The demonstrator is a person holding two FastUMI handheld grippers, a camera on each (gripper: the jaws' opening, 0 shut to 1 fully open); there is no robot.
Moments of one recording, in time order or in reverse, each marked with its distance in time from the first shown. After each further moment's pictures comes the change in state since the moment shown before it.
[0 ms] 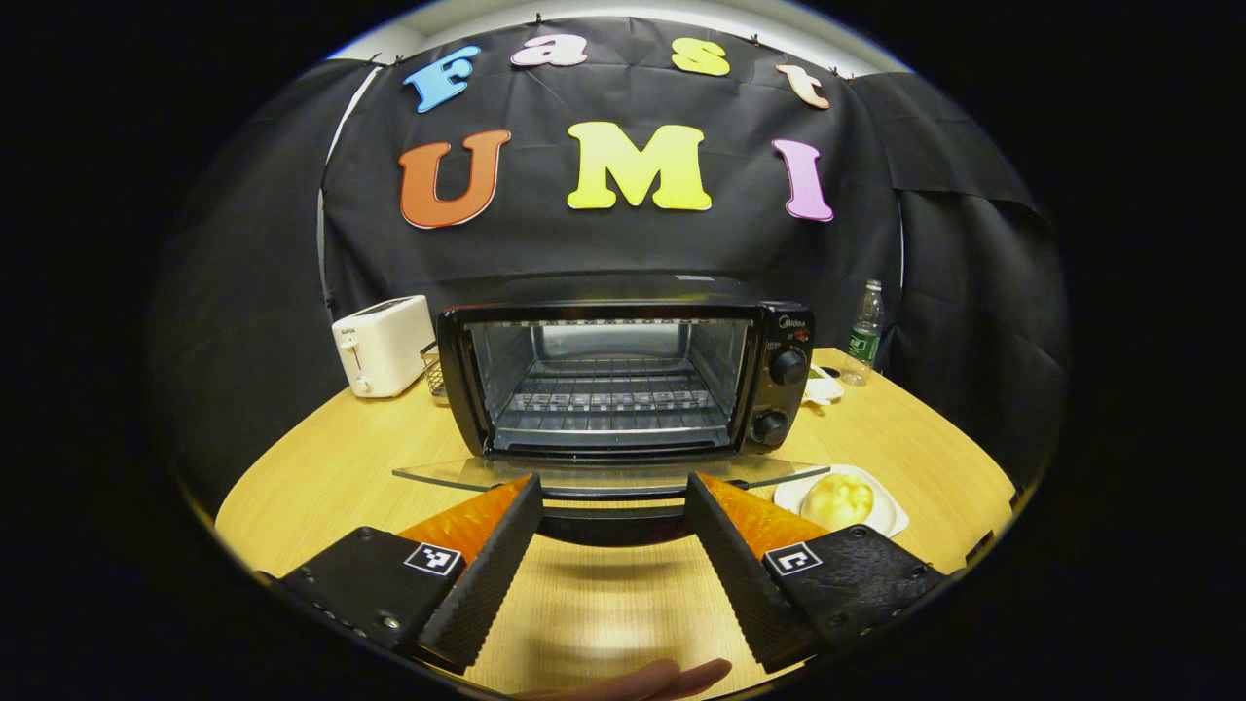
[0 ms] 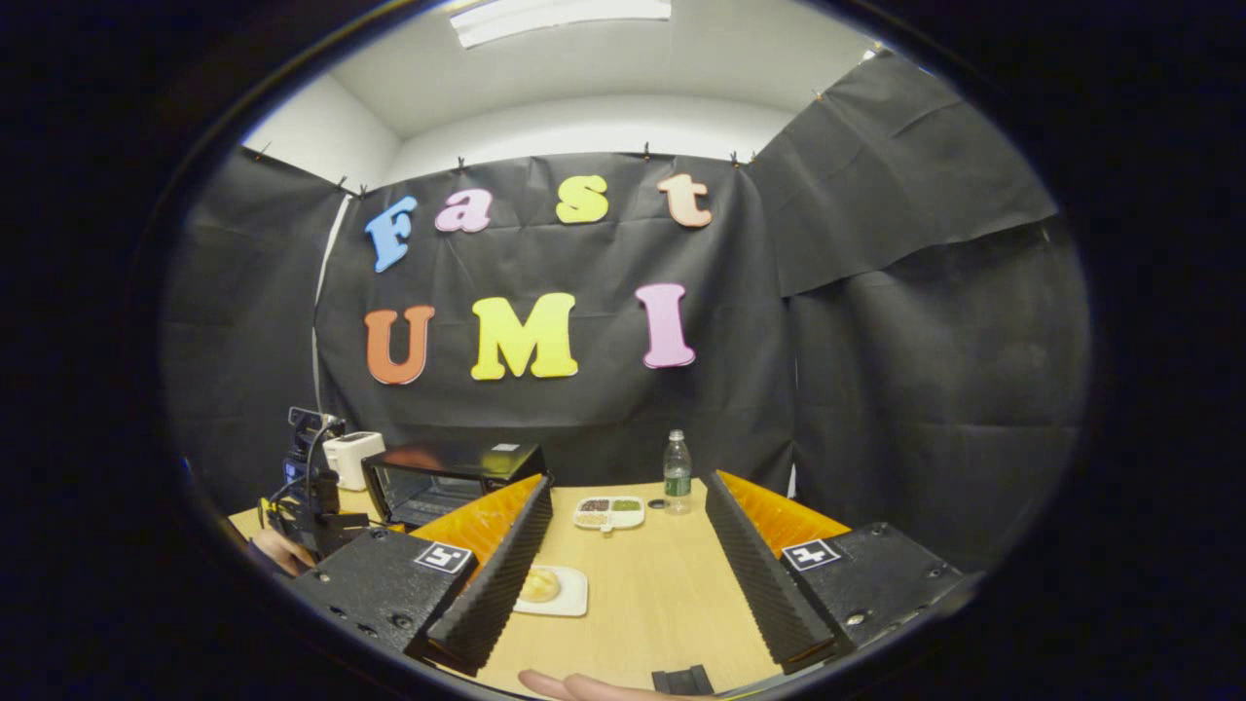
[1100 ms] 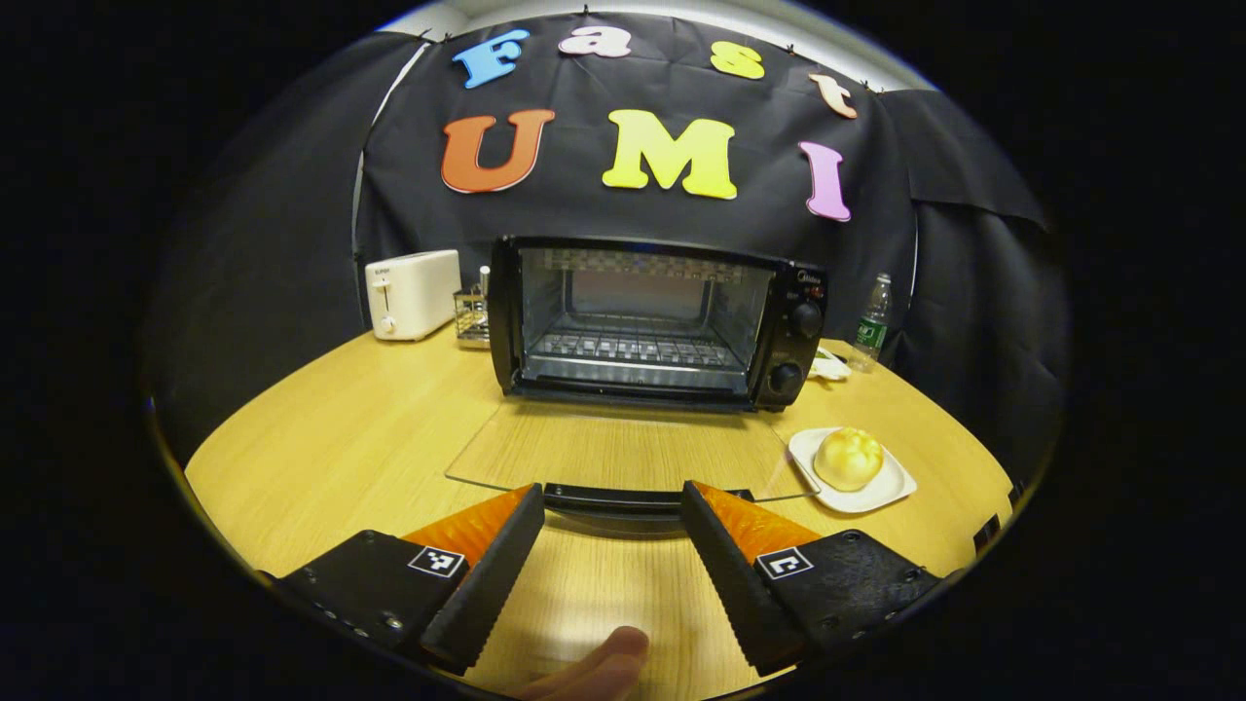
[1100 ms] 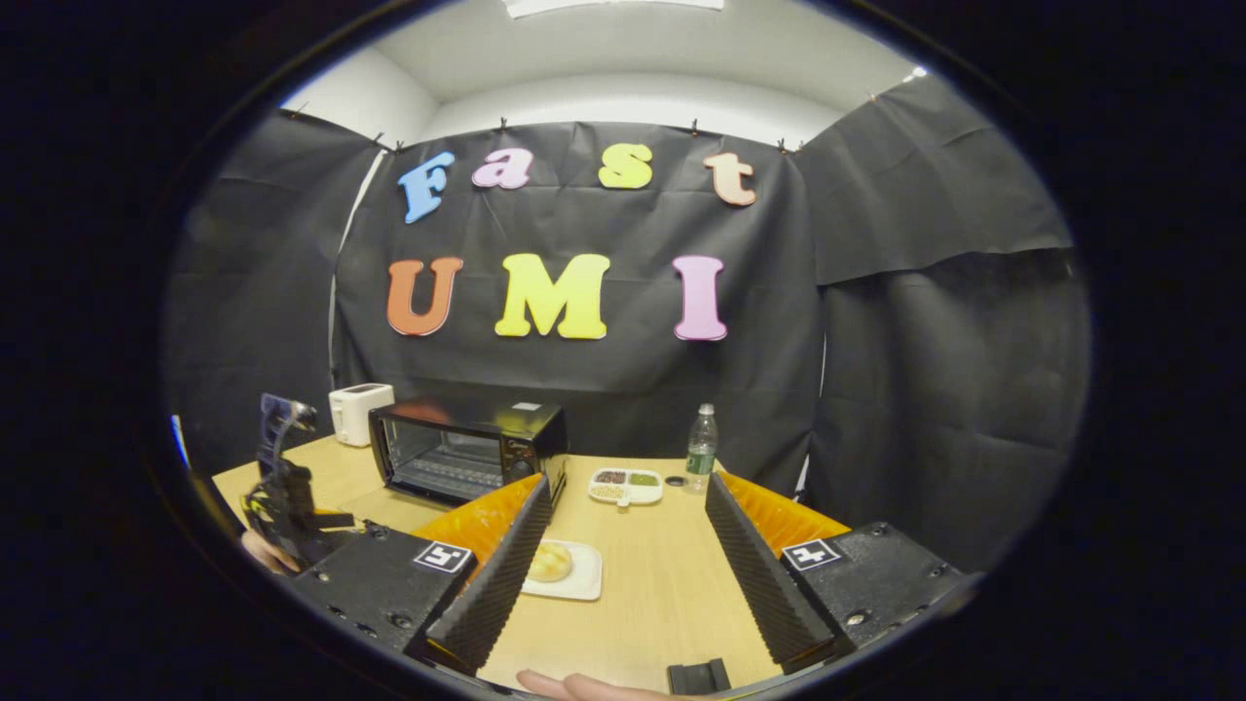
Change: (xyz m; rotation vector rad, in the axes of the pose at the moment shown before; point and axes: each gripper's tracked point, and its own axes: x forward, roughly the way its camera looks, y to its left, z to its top) left arm -0.045 0.017 -0.042 -0.091 -0.001 0.030; right arm 0.027 0.045 -0.049 -0.107 0.108 0.039
